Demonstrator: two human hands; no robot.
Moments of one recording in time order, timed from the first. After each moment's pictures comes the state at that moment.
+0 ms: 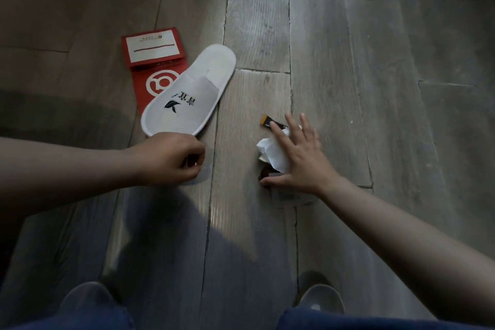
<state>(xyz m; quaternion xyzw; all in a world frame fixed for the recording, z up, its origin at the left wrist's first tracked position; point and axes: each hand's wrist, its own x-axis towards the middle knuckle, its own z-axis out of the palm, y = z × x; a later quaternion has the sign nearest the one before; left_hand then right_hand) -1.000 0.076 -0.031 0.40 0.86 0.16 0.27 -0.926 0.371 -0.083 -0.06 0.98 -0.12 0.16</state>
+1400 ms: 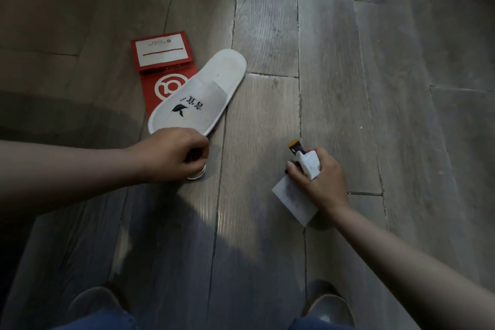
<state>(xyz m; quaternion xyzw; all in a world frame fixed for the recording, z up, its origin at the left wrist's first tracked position) -1.009 0.073 -0.024 0.36 0.89 0.17 0.24 -0.896 0.368 -0.095 0.17 0.91 -0.37 -0.03</state>
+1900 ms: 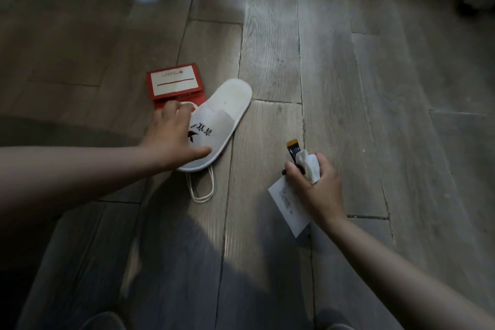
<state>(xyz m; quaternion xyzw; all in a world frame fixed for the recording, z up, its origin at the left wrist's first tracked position) -1.052 0.078 -0.016 0.11 0.98 0.11 0.15 -0.921 0.336 -0.057 0.19 0.84 -0.51 -0.07</state>
